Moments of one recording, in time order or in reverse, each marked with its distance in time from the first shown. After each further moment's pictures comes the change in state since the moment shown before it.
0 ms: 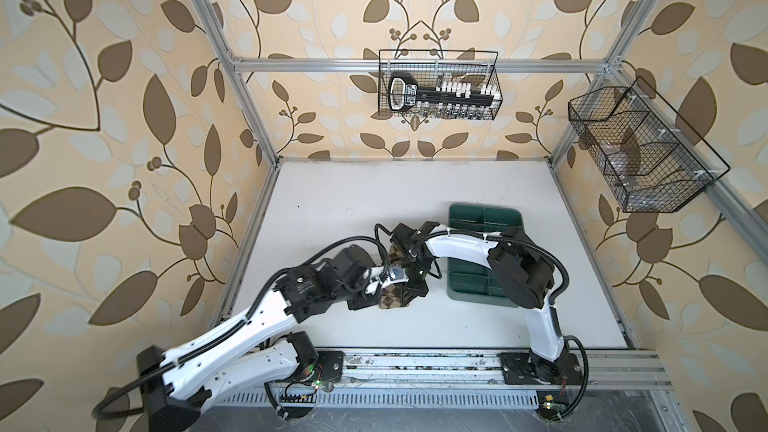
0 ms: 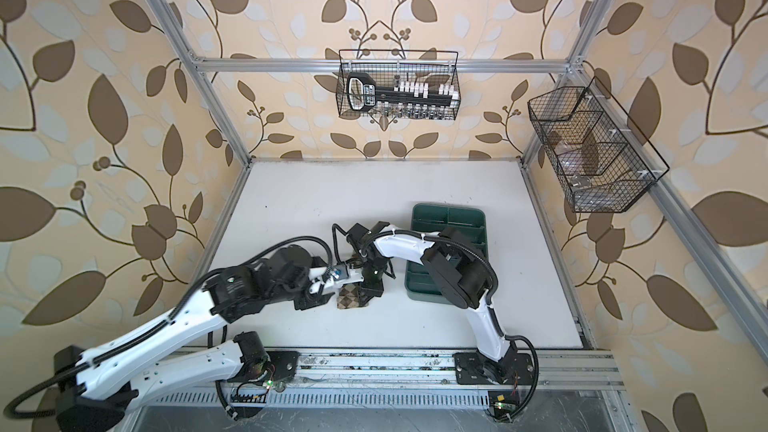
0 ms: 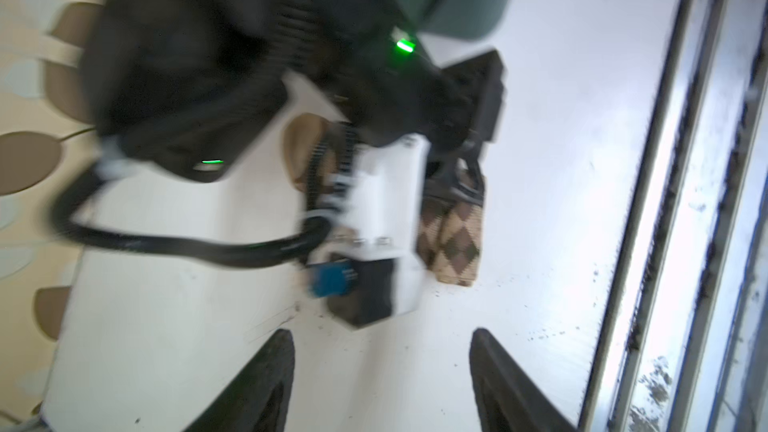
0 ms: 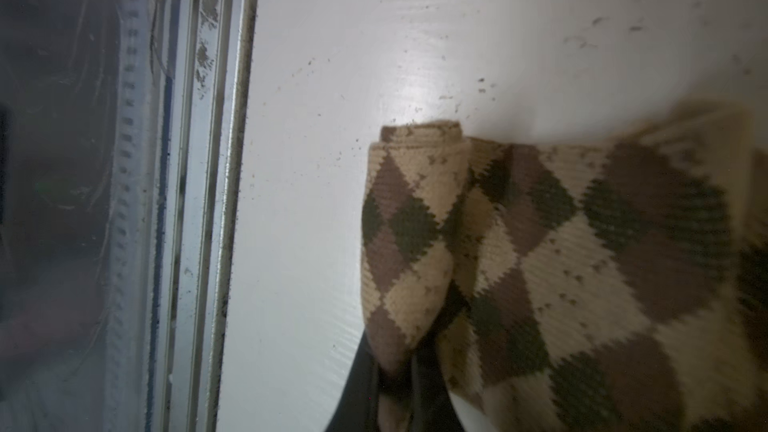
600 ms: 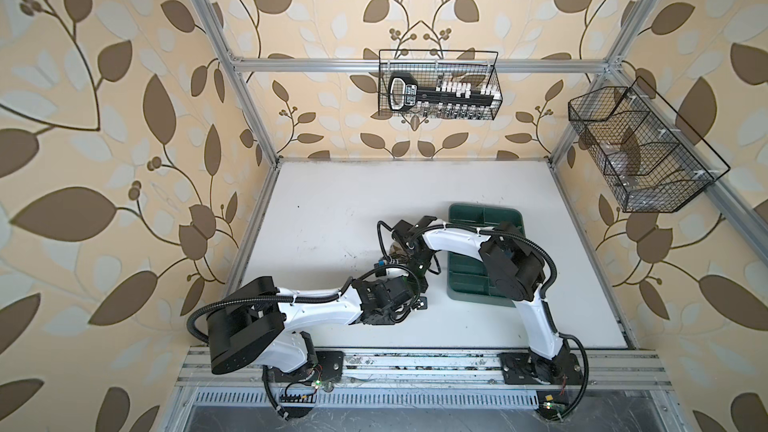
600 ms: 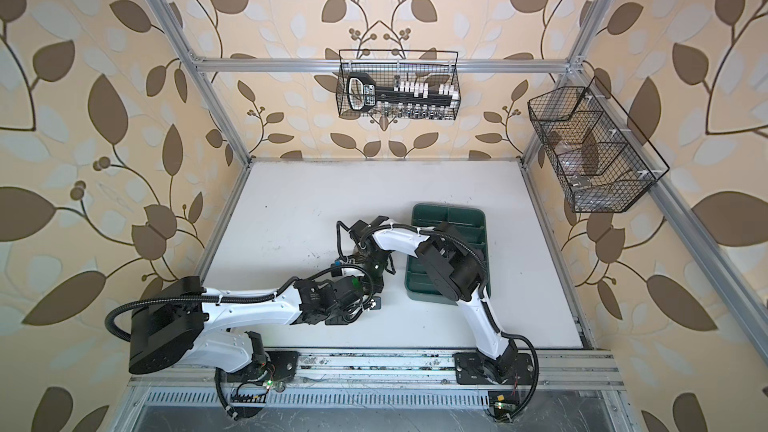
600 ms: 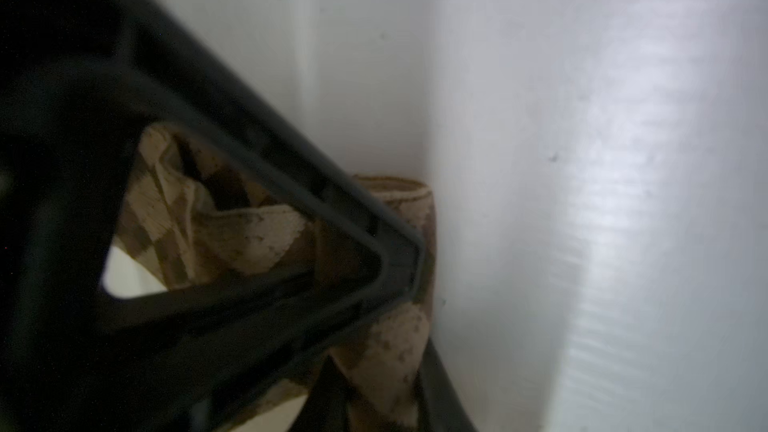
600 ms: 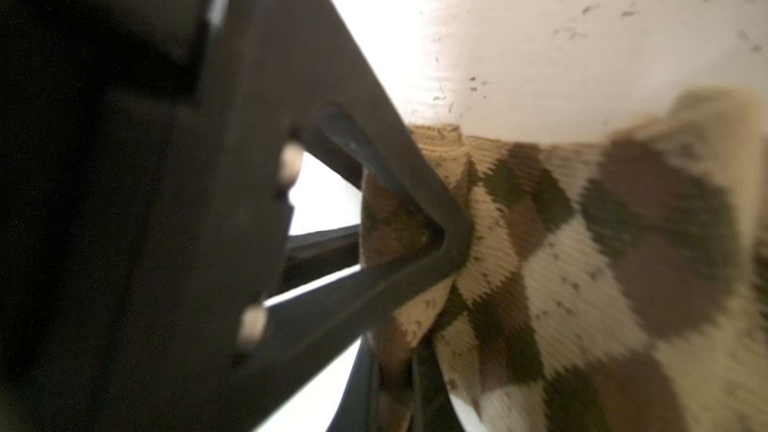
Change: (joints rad) left arm -0.147 0.488 -0.158 0.391 -0.178 -0.022; right arm -0.041 0.055 0.050 -0.069 -0.084 -0.027
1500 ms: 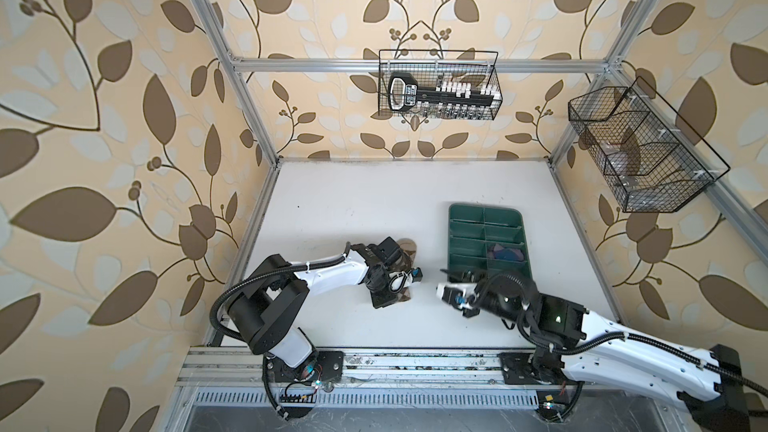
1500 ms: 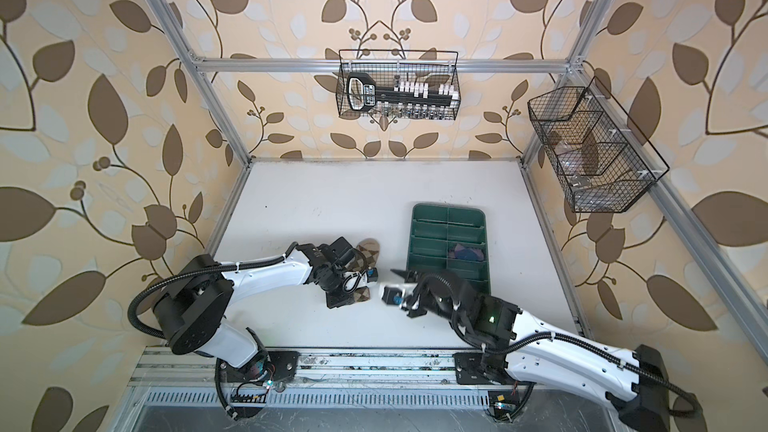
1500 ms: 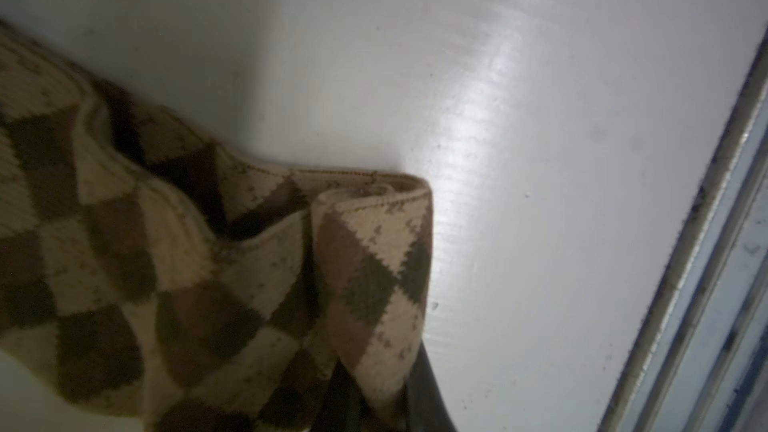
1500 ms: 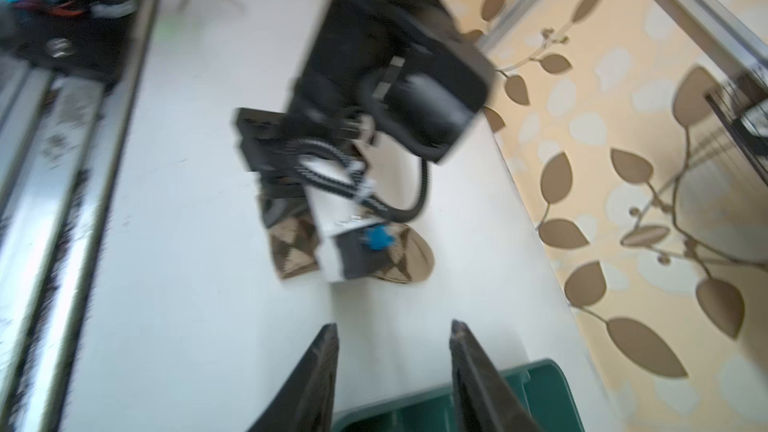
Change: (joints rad) left arm 0.333 0.179 0.228 -0.240 0.547 -0.003; right arm 0.332 -1.430 -1.043 0.880 0.821 0.123
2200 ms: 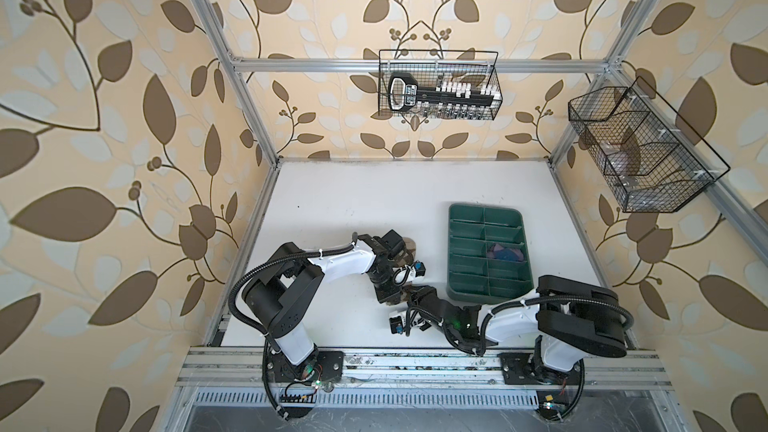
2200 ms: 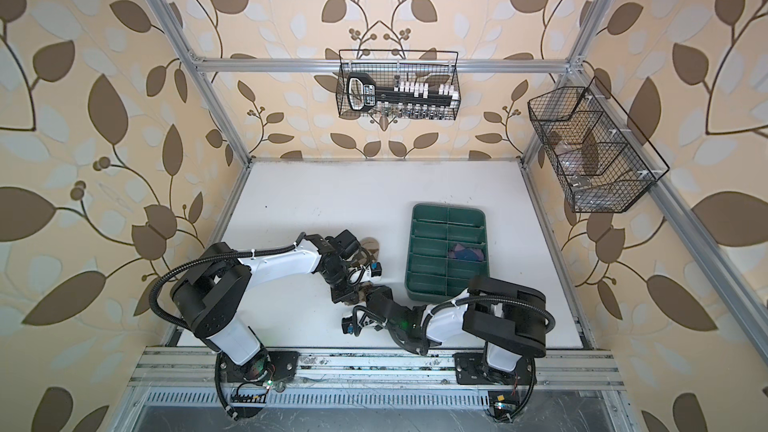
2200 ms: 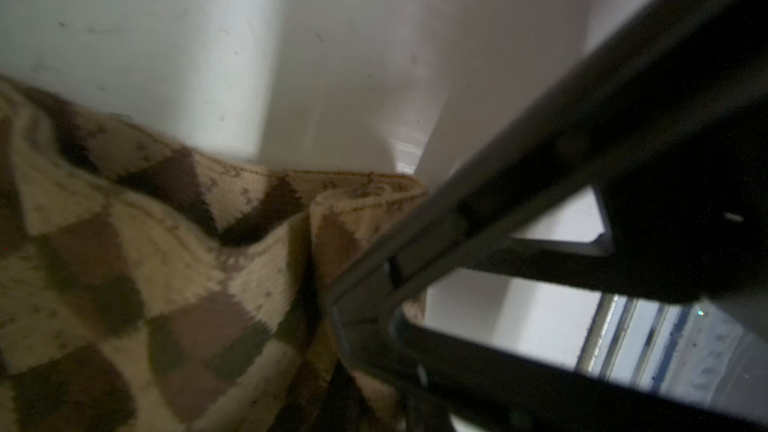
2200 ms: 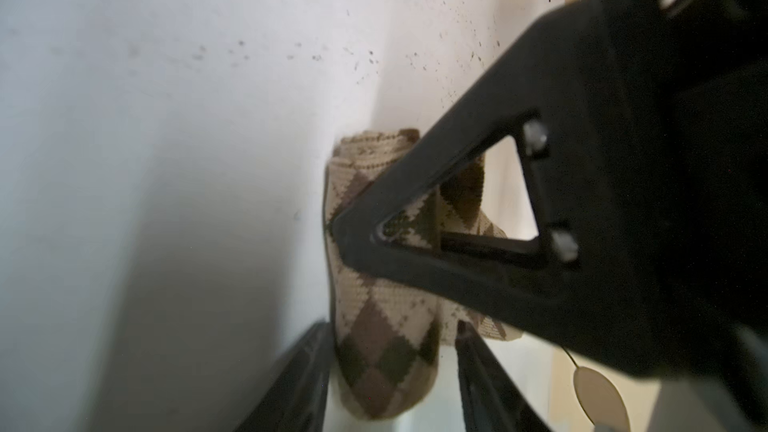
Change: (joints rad) left arm 0.030 0.094 0.082 -0.062 0.109 0.000; right arm 0.103 0.932 0.005 0.694 0.297 -0.264
